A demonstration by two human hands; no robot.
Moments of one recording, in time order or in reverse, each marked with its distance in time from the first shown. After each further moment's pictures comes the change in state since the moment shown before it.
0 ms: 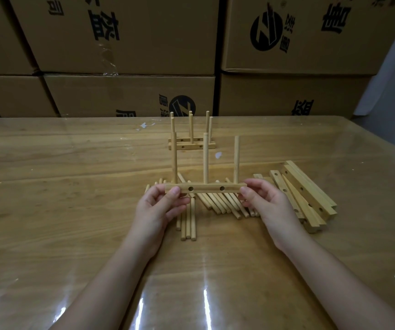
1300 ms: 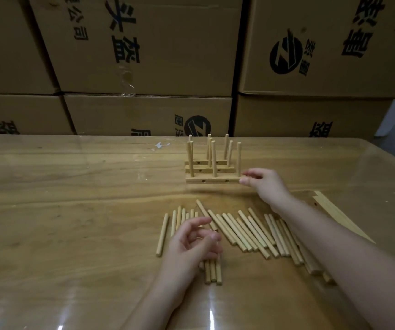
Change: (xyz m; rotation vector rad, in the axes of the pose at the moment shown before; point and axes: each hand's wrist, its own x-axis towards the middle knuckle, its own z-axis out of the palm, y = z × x) left_hand -0.005 -0.002 0.009 0.210 -0.056 0.007; right_hand 0.149 0.006 0.027 -0.482 -0.042 0.060
